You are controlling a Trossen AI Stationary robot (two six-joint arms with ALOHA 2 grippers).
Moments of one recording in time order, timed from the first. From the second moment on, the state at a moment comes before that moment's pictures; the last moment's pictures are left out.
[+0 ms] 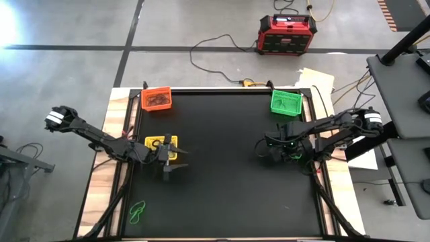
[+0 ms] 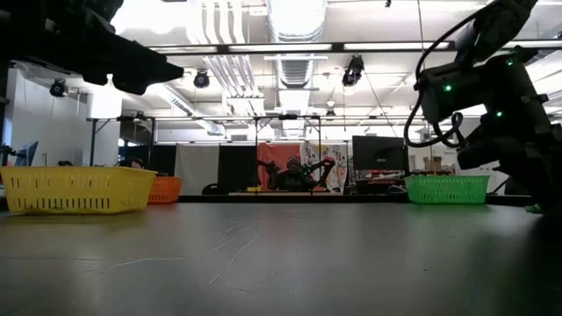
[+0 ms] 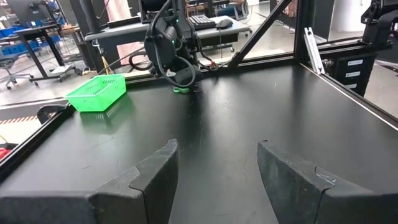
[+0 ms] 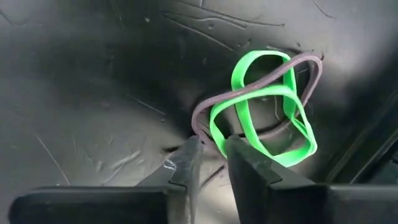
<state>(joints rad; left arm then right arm) -0.37 0.96 0.23 0.56 -0.37 0.06 -0.13 1.38 0.60 -0.99 -0.14 1.18</state>
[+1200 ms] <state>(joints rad) -0.37 0.96 0.23 0.56 -0.37 0.07 -0.20 1.38 0.62 -0.99 -0.06 1.00</state>
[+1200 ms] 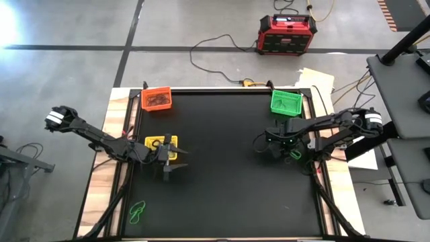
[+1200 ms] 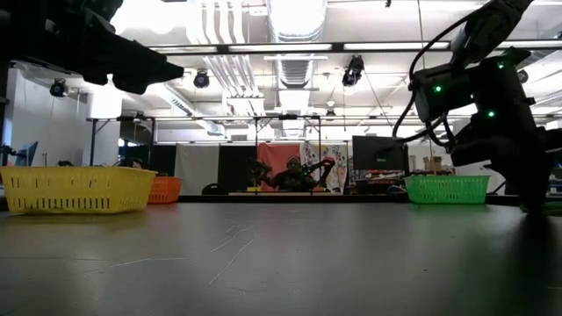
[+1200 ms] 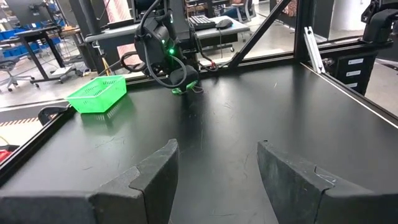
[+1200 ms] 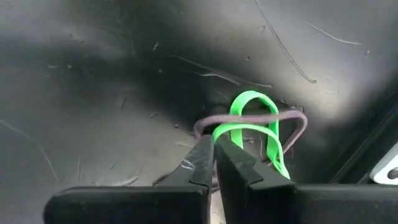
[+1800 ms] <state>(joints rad) -0.37 0.96 0.23 0.56 -0.37 0.08 -0.21 1.38 1.04 -1.12 0.08 0.86</state>
